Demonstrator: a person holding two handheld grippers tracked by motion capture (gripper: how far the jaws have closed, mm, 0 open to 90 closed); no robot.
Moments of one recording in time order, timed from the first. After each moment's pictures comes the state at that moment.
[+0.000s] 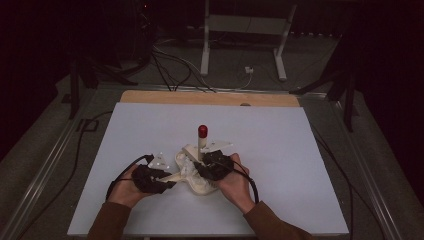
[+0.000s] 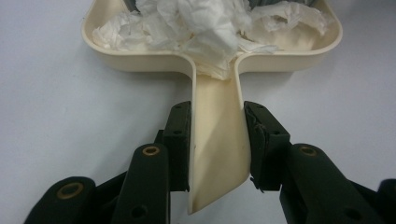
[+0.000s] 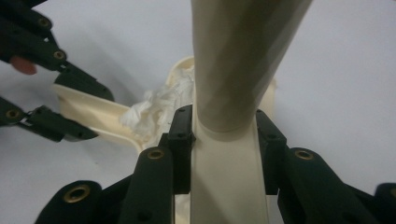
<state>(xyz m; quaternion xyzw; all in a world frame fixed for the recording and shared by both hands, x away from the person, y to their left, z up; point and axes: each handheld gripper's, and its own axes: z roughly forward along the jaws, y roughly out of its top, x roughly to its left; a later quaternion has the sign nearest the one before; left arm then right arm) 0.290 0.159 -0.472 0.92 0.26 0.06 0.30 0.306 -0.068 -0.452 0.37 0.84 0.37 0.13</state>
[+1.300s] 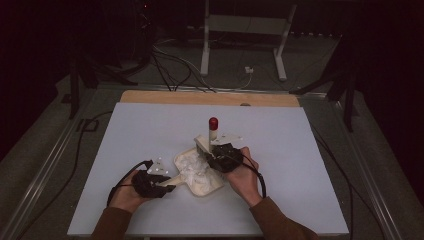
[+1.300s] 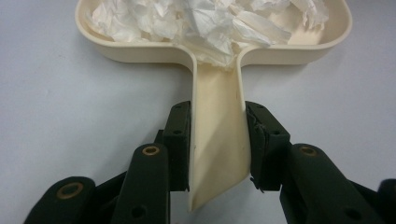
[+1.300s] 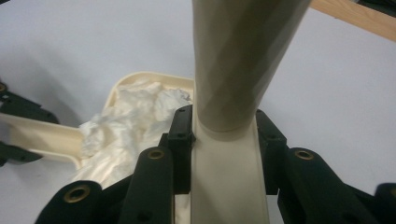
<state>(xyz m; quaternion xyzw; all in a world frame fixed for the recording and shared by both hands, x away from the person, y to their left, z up) 0.284 0.163 -0.492 0.91 0.27 0.07 0.30 0.325 -0.095 -0.445 0.40 0.83 0.36 0.17</state>
